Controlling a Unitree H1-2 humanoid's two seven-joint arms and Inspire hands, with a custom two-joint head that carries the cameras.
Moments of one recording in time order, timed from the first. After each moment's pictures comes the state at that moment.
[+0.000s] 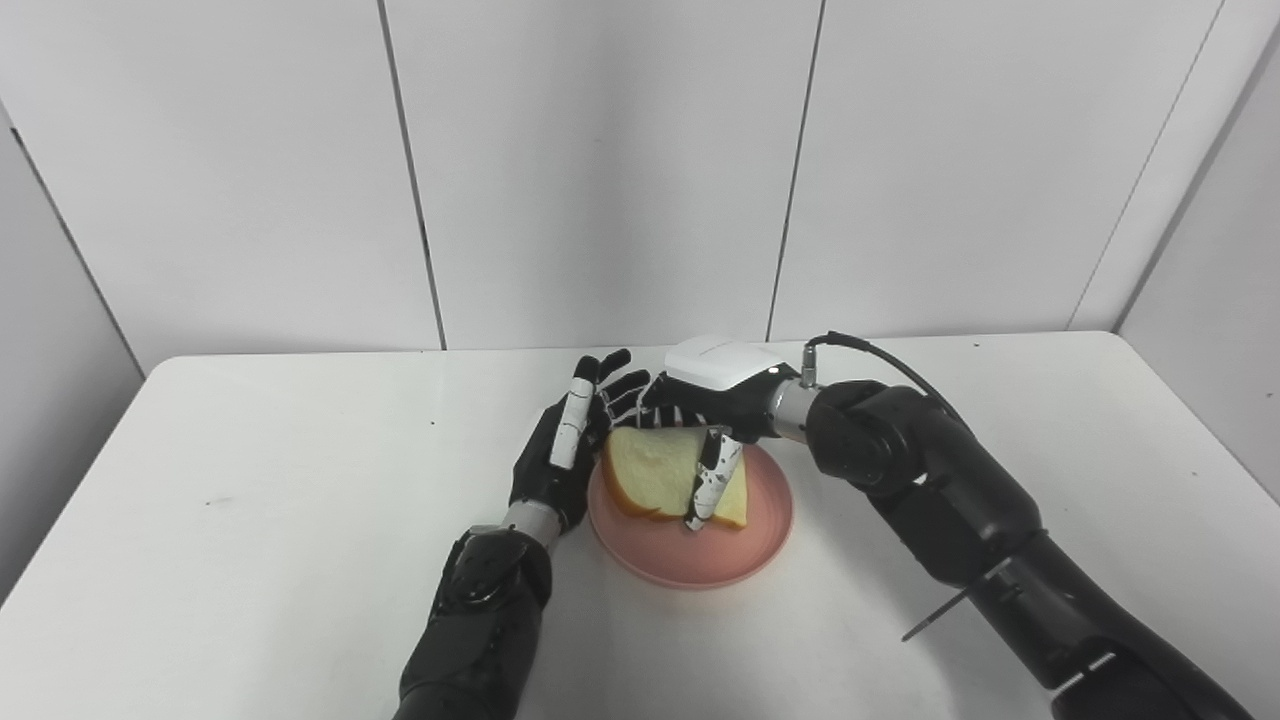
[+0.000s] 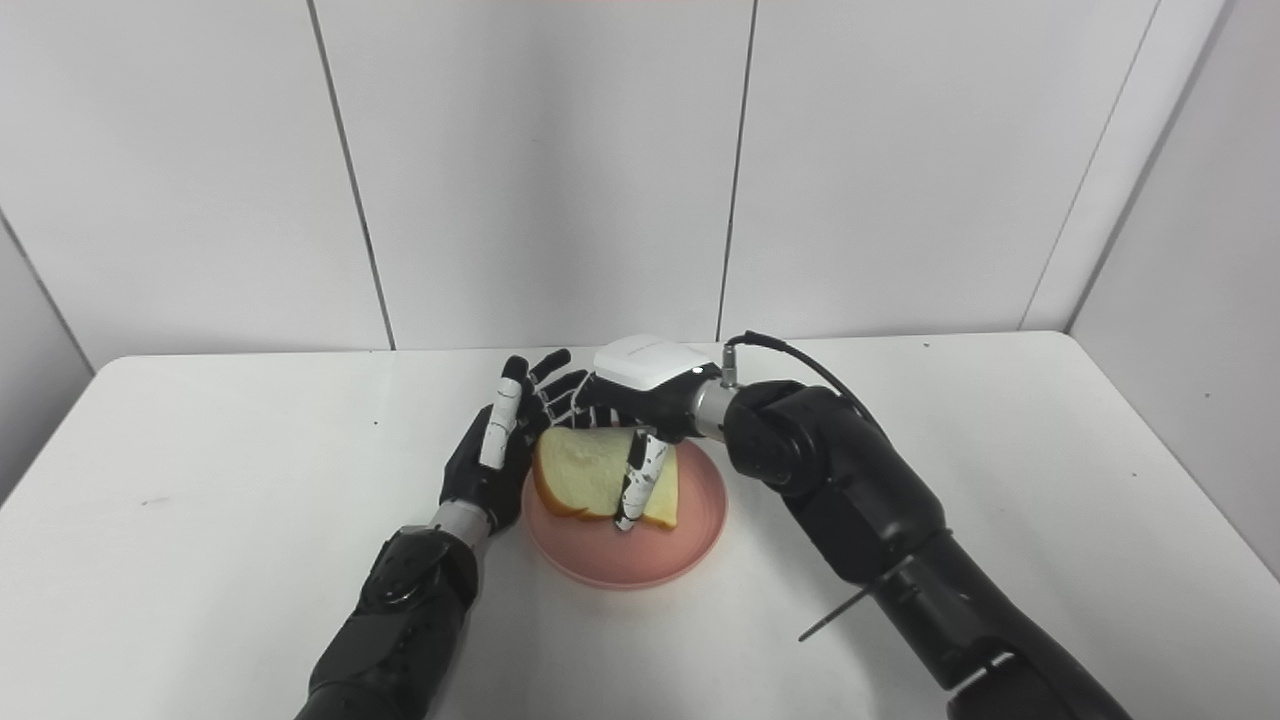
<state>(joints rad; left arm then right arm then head) -0.76 -0.15 0.07 1.03 -0.19 -0.26 -0.22 -0.82 -0.40 0.45 0.33 -0.72 -0.11 0.55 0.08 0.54</state>
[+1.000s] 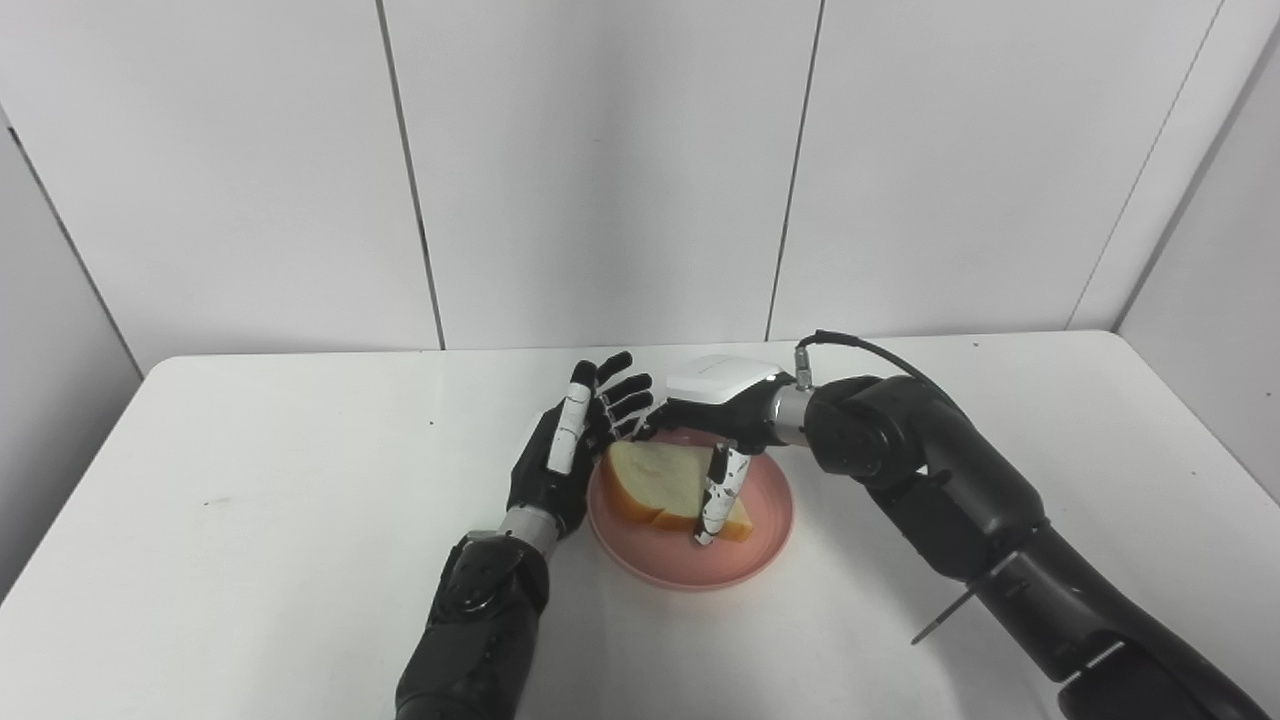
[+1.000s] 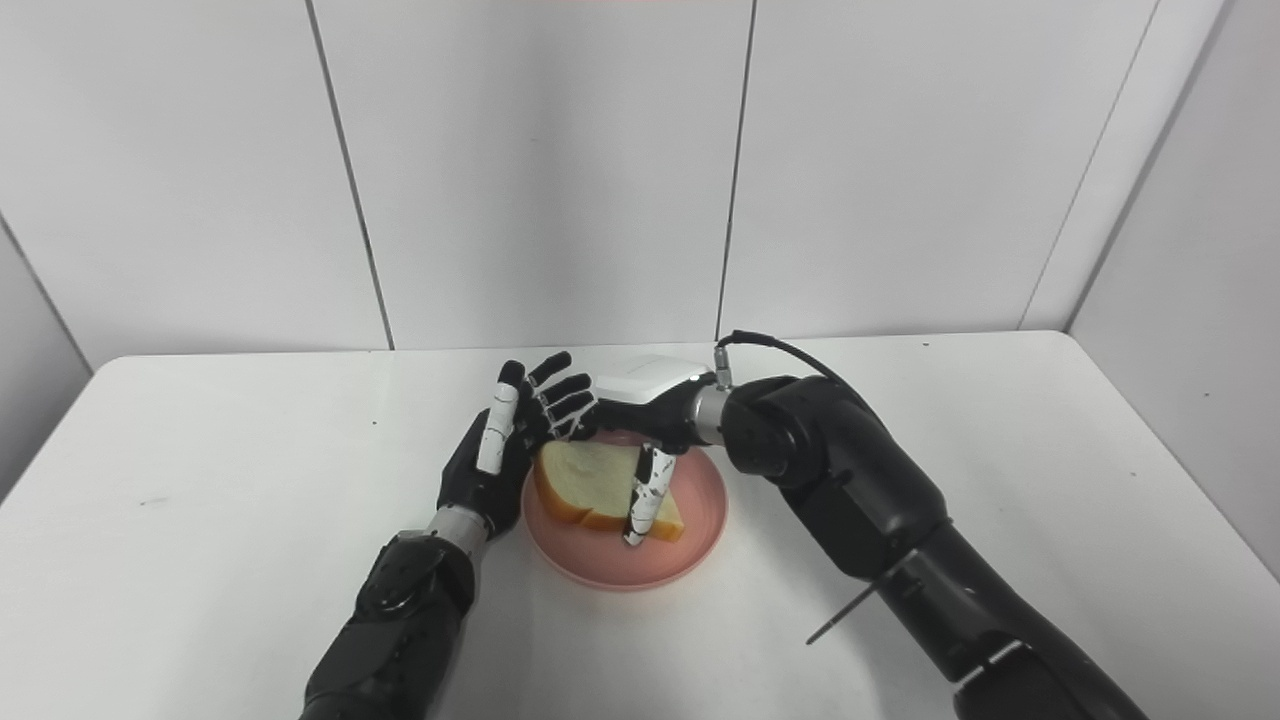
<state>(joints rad) -0.74 -0.15 0.07 0.99 -0.20 -0.26 -0.24 -0.84 -0.42 0.47 0.27 -0.73 -0.03 0.73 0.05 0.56</state>
